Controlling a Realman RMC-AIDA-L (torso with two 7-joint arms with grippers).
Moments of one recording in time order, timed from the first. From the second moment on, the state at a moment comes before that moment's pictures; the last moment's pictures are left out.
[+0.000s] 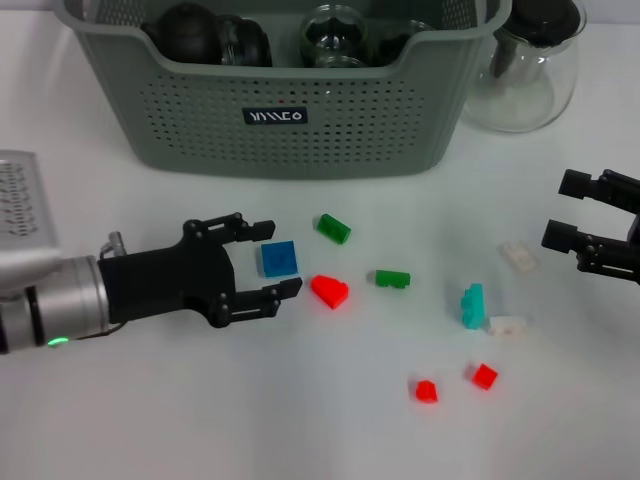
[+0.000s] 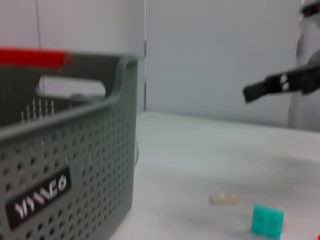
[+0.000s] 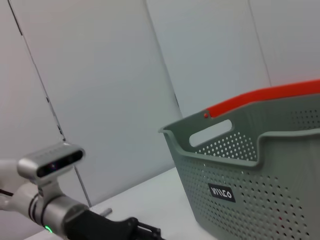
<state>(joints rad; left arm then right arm) -0.40 -2.17 0.63 0.54 2.04 1.50 -0.90 0.34 1.99 -0.65 -0.55 -1.82 -1.77 1.26</state>
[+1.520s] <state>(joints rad) -0.47 -2.17 0.65 0.41 2.06 1.23 -0.82 0.35 1.99 -0.66 -0.54 -1.82 -1.76 1.26</state>
